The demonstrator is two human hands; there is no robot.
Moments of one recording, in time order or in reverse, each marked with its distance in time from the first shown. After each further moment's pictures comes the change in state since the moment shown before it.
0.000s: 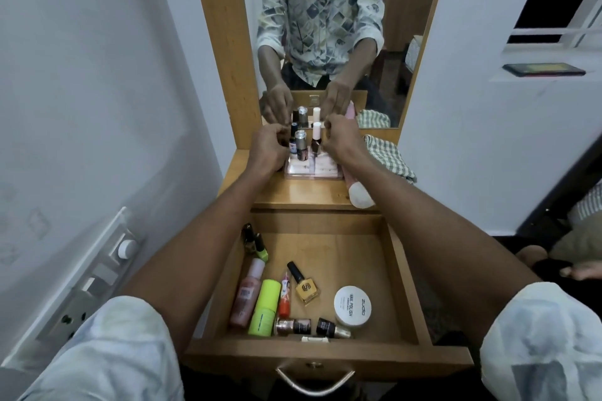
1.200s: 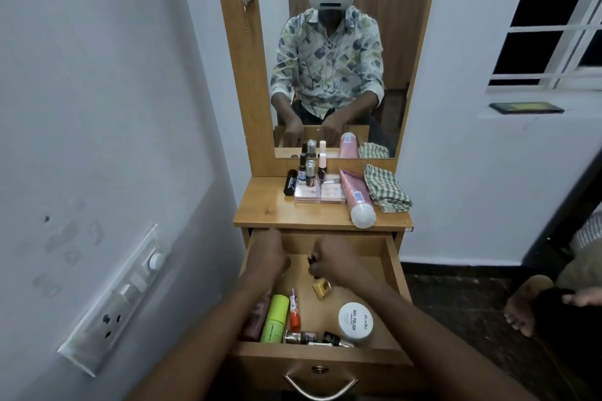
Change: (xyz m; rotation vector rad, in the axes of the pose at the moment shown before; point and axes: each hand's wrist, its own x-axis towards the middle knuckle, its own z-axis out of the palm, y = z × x) left_hand -0.142 -0.047 0.002 0.404 -0.185 -0.183; right_hand -0.178 -0.015 0.014 -0.080 -0.517 0.018
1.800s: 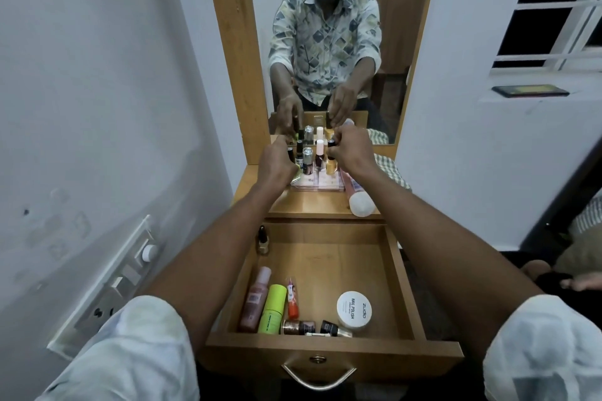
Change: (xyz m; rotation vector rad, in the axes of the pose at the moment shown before) left_hand 0.093 0.078 -0.066 -0.178 0.269 0.128; right_hand 0.116 0.006 -0.119 0.089 0.615 -0.001
